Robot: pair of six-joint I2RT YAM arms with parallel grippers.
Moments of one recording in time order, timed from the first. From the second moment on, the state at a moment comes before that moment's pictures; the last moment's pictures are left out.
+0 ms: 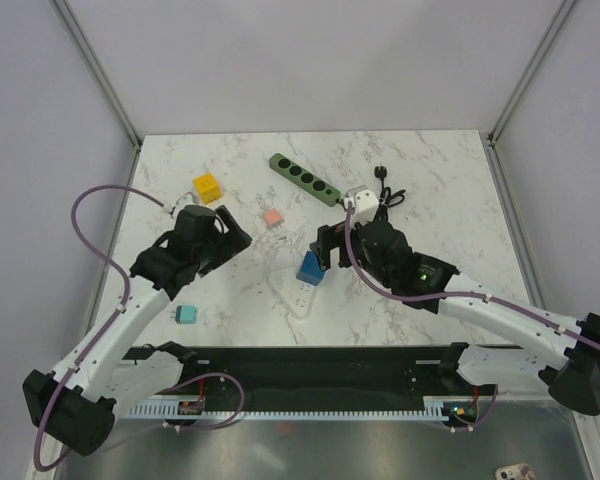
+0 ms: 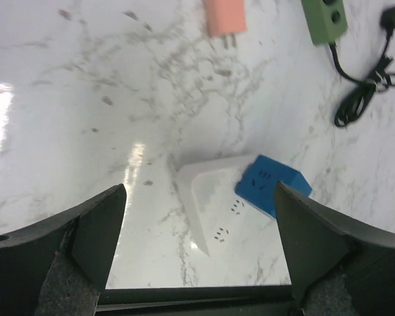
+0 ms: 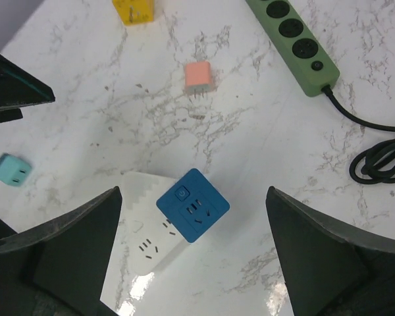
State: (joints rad) left arm -0.48 0.99 0.87 -0.64 -0.15 -0.89; right arm 0.94 1.15 0.90 -0.15 0.31 0.30
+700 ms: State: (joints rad) left arm -0.02 1.20 0.77 -1.05 -0.30 -1.24; right arm 0.94 1.19 0.90 -0.14 0.33 0.33
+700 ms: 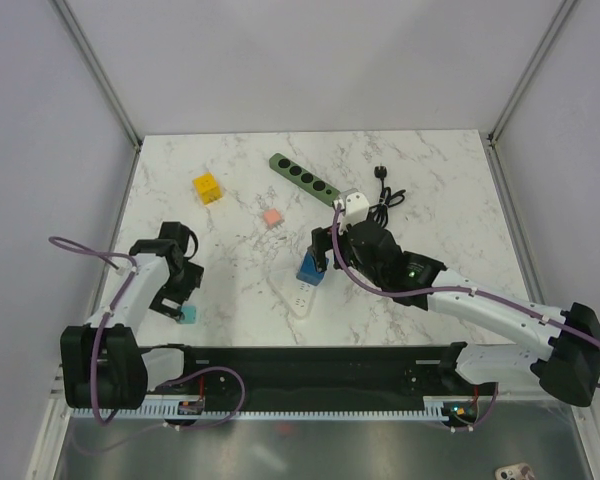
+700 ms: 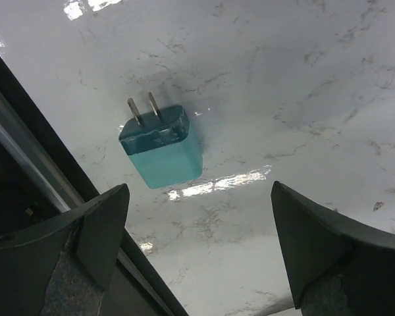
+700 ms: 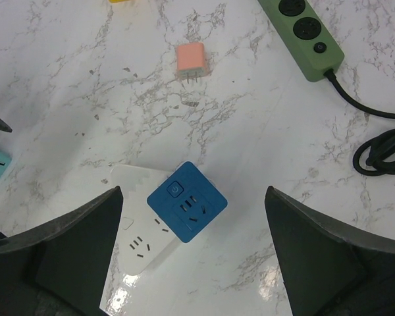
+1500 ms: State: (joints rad) left arm -0.01 1.27 0.64 -0.94 -0.37 -1.39; right arm 0.94 1.22 0.89 -0.14 0.30 0.37
